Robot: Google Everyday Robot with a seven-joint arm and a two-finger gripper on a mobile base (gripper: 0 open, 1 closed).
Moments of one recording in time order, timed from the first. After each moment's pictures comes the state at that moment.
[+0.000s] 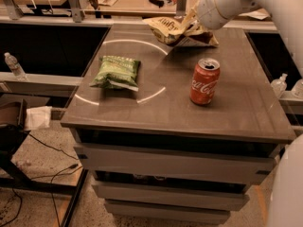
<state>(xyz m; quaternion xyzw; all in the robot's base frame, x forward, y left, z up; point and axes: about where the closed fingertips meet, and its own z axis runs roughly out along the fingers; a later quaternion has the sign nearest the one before) 0.764 -0.125 0.947 -0.83 0.37 -0.19 0.38</state>
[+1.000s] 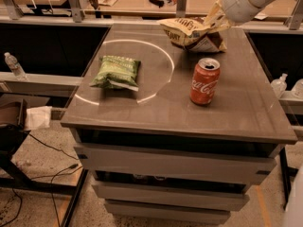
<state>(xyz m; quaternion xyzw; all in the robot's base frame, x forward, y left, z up) 0.718 -0.183 0.971 -0.84 0.39 -0.18 0.32</state>
